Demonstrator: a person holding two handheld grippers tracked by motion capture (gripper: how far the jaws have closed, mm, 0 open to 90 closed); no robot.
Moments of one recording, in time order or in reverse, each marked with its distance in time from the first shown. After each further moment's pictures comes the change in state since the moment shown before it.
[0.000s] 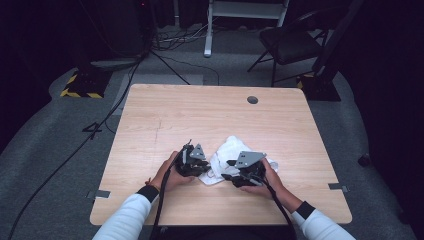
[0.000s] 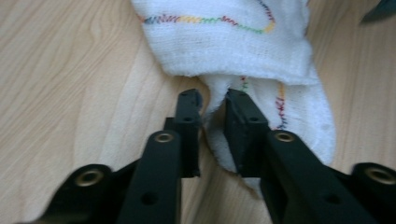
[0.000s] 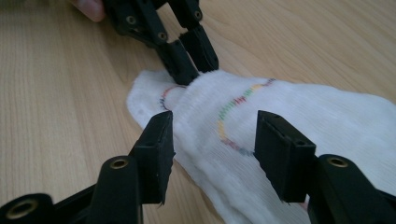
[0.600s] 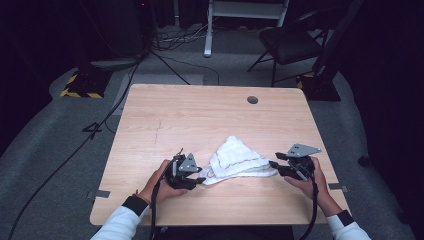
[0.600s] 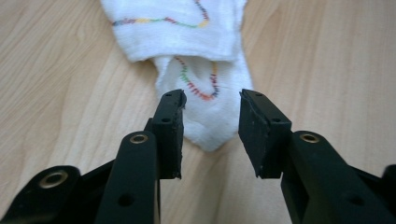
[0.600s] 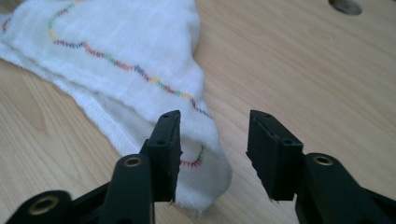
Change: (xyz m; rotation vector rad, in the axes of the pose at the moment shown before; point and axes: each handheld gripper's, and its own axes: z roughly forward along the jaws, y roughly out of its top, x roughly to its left) left arm -0.031 -0.015 -0.036 -0.035 0.044 0.028; right arm -0.063 -0.079 -0.099 0.027 -0.280 0.254
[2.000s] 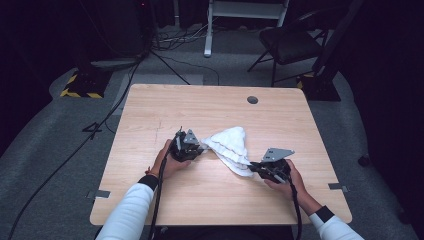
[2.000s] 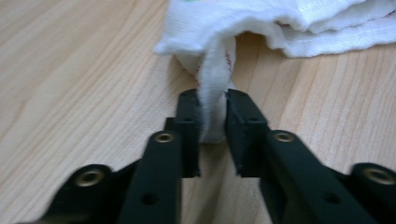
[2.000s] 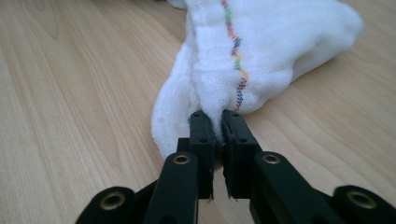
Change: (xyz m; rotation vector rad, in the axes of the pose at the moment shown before) left arm 0.078 0.009 0.034 -0.041 0.130 -0.118; right arm 0.041 0.018 0.040 0.002 0.170 -0.078
